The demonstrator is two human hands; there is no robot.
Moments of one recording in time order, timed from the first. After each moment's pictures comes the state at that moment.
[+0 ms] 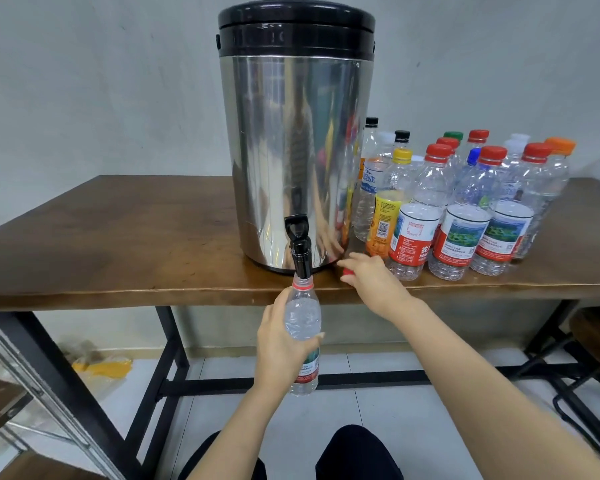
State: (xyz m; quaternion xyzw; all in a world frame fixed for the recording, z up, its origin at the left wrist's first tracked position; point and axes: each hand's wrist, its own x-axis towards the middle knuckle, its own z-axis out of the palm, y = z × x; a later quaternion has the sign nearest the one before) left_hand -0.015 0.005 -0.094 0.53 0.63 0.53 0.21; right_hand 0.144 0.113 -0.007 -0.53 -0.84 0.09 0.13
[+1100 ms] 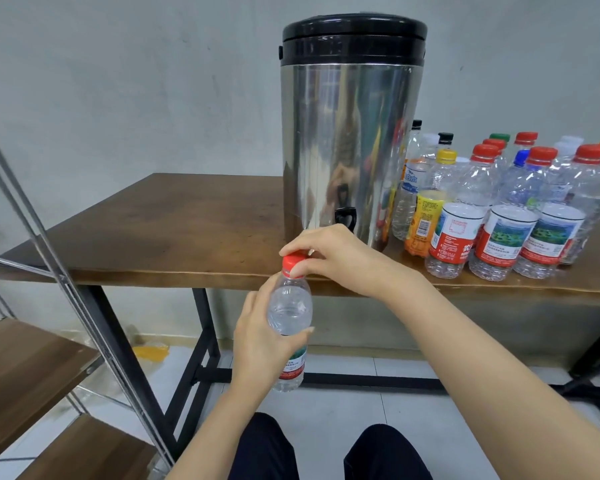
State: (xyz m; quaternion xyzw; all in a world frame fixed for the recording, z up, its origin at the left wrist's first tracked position) left_hand -0.079 -0.076 -0.054 0.54 0.62 0.55 0.10; right_hand 0.050 0.017 0.080 -0.24 -0.93 0.18 0.19
